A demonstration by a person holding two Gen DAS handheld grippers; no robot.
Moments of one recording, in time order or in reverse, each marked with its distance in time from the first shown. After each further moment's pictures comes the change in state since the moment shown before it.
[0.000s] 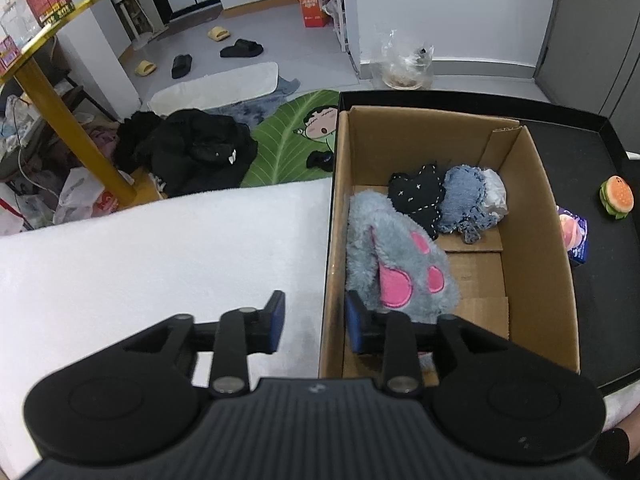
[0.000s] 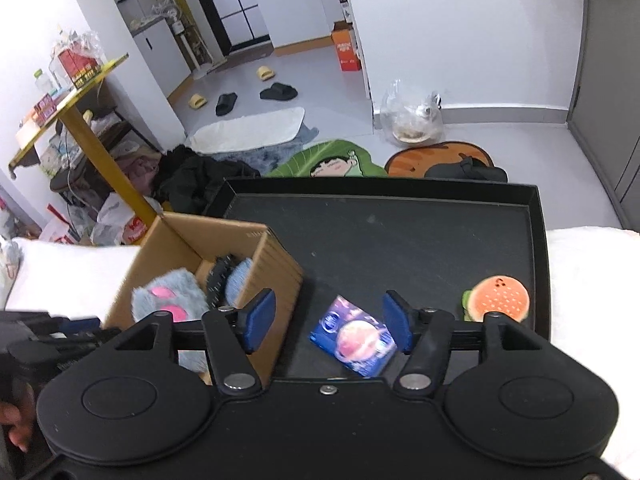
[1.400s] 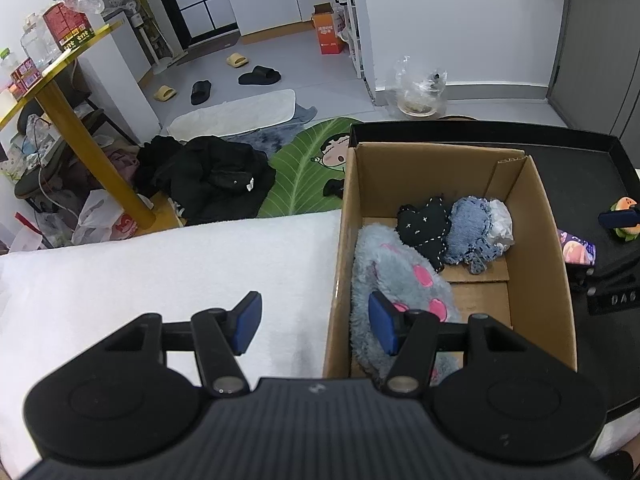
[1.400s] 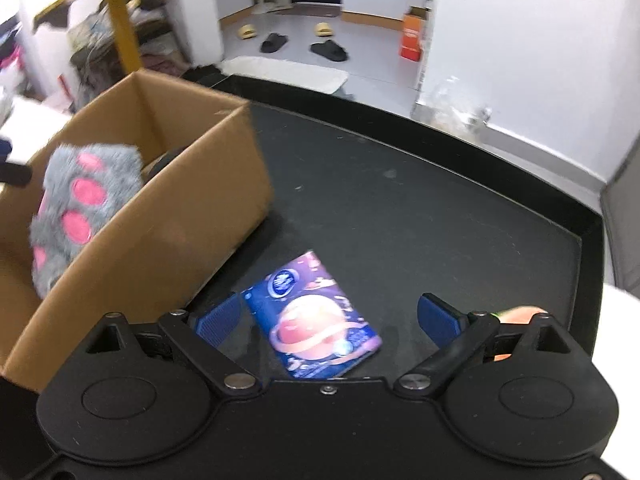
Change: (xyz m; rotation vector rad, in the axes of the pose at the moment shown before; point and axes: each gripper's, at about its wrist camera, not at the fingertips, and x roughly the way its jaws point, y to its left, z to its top) left arm -0.008 -0.008 0.006 -0.006 -0.080 0.062; right arm 0.077 -0.001 -0.038 -0.393 0.063 -0.027
